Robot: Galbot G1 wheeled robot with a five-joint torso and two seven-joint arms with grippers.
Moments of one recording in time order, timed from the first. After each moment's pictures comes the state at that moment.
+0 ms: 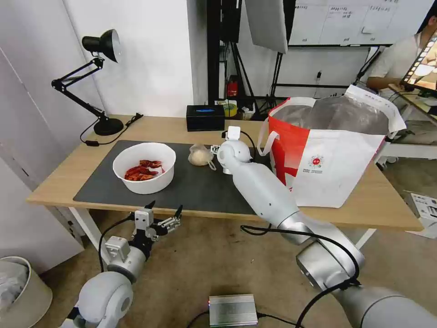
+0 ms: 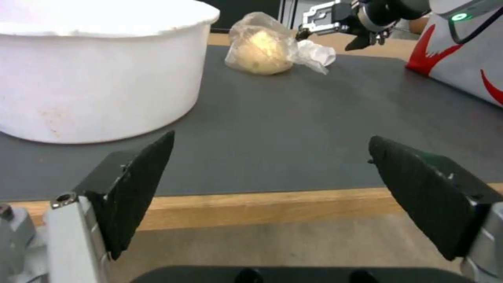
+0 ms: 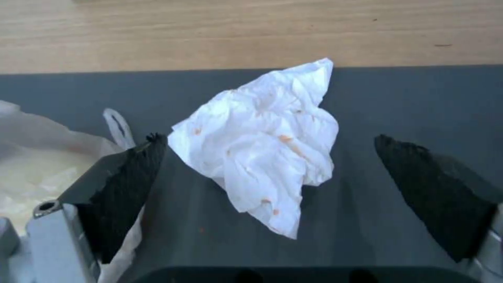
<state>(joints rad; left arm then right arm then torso) 1.45 -1.10 -0.41 -2.10 -0.48 0.19 -0.07 -0.17 1.57 -0.13 0.91 0.89 -0.57 0.65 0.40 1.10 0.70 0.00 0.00</state>
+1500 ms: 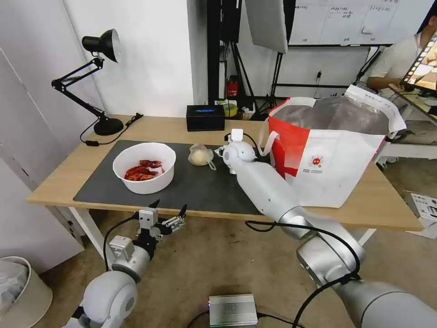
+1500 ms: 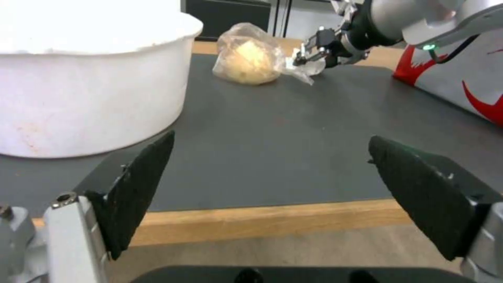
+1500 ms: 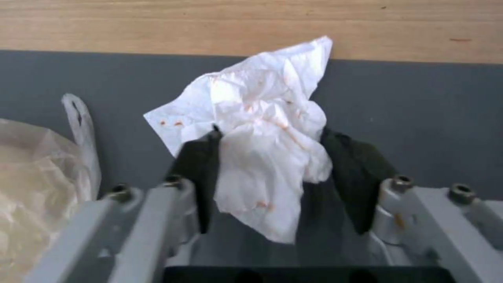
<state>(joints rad) 1.43 -1.11 -0.39 -2.11 -0.48 0.18 -0.07 -0.14 1.57 -0.12 0.81 0.83 -0.58 0.54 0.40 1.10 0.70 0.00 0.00</state>
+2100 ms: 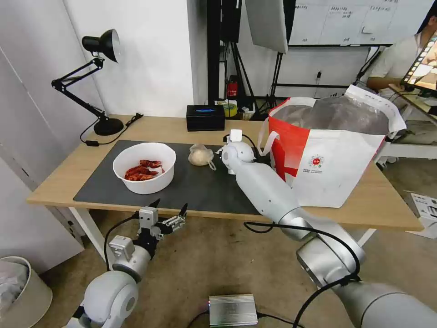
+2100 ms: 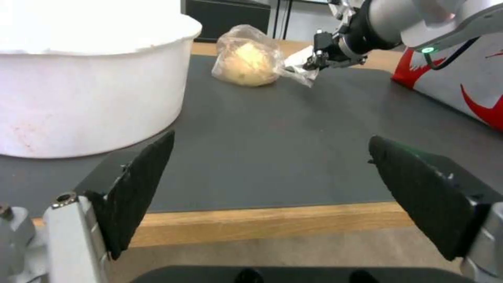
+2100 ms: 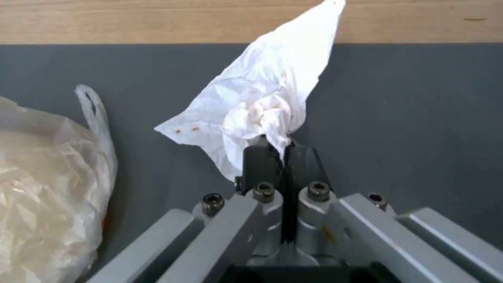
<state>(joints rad) 1.43 -1.11 -0.38 -2.11 -0.48 0.18 -0.08 -0.15 1.57 -0.13 0.83 0.88 -0.59 0.56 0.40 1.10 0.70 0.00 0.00</state>
